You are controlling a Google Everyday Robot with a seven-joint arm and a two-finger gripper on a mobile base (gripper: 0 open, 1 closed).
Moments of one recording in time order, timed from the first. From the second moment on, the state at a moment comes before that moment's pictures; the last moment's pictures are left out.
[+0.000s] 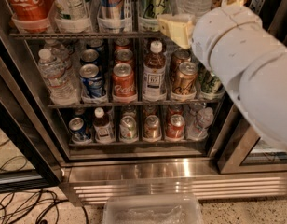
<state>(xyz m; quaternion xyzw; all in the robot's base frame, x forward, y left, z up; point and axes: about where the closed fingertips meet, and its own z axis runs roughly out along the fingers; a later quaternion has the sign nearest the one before) 0.544 -0.114 1.084 -0.18 0.66 -0.06 0.73</state>
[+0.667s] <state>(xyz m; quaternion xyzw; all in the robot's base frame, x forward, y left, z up) 0.533 -0.123 1.067 -0.15 0.65 -0.06 0.74</state>
